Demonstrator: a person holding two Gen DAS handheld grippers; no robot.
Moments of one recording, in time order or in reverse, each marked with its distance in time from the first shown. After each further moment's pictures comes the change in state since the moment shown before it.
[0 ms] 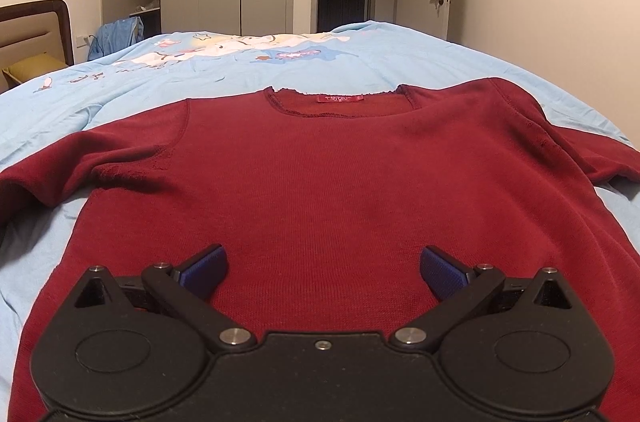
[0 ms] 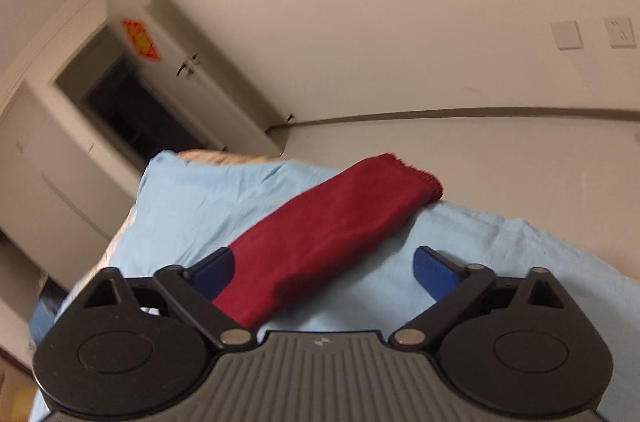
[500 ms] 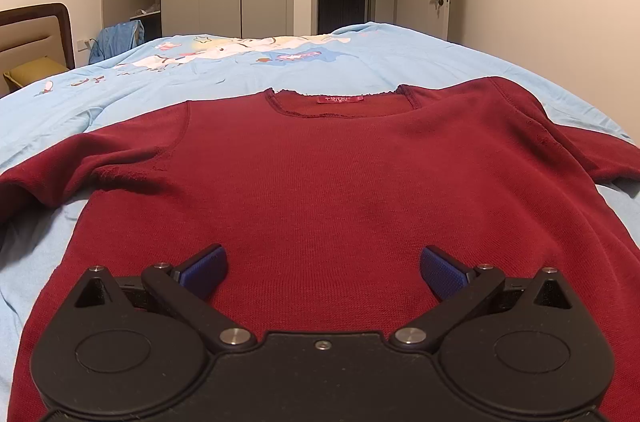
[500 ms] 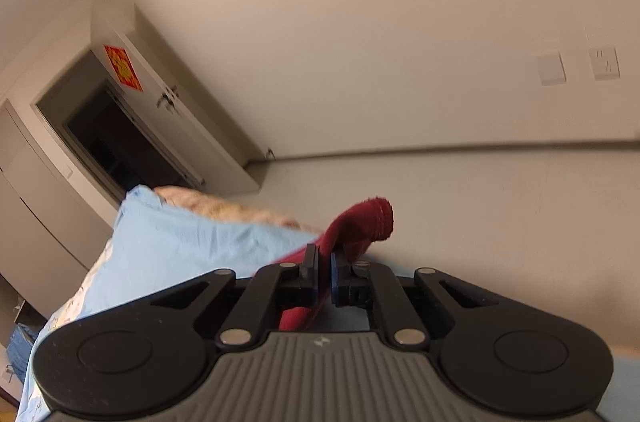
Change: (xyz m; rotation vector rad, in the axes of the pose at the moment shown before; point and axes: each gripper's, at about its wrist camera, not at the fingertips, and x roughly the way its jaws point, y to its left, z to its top) left arm -0.001 -0.001 -0.002 0.004 -0.003 0.002; right arm 0.017 -0.005 0.025 -0.026 -0.125 -0.061
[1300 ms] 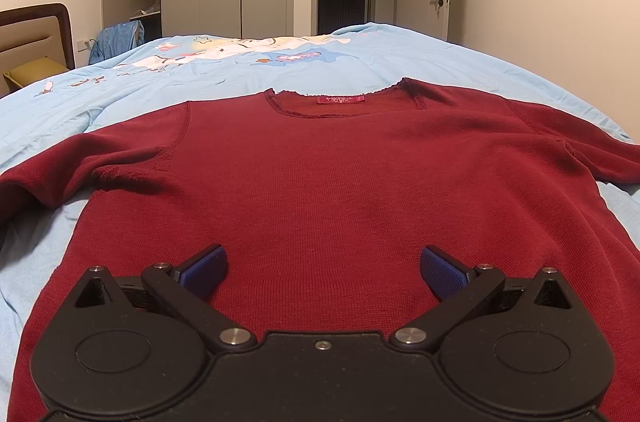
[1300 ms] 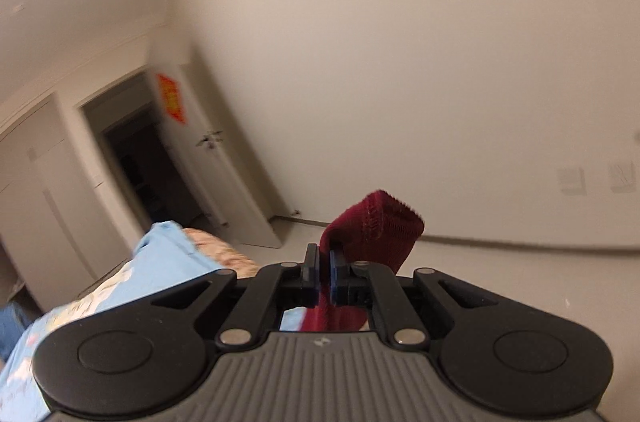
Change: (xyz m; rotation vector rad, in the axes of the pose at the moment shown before) left arm 0.000 0.000 0.000 0.000 0.000 0.000; right arm -0.069 0.037 0.033 -0.214 -0.183 0.102
